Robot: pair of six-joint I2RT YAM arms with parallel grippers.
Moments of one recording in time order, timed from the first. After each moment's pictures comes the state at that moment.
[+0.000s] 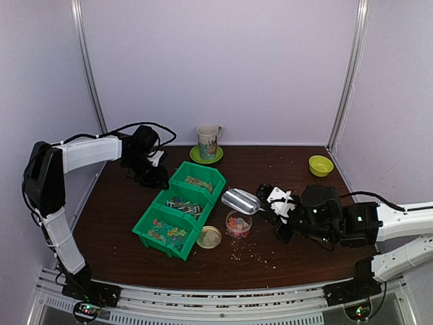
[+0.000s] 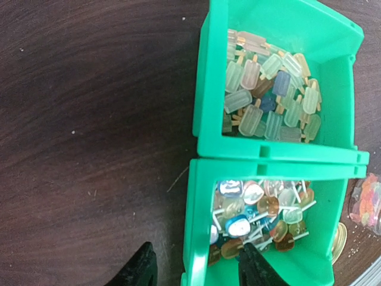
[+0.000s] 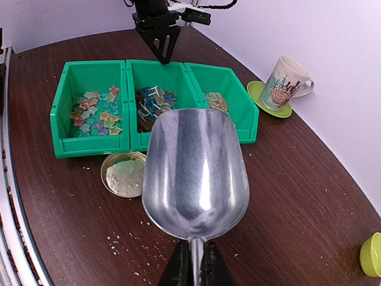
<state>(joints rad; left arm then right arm) -0.44 1.81 1.40 -0.75 0.14 -0.21 1.20 1.04 0.68 -0.12 0.39 -0.10</state>
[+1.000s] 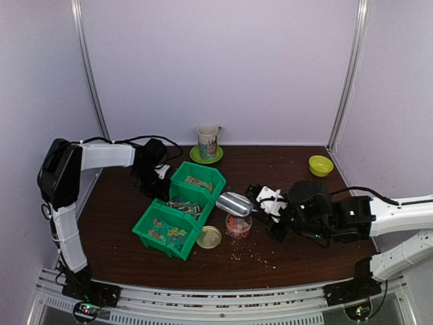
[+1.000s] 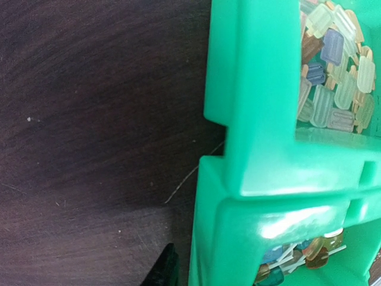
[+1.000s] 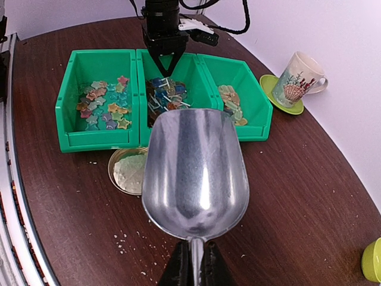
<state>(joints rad) -0.46 1.95 1.39 -0.74 0.11 -0.21 1.20 1.13 0.78 -0.19 0.36 -0.10</state>
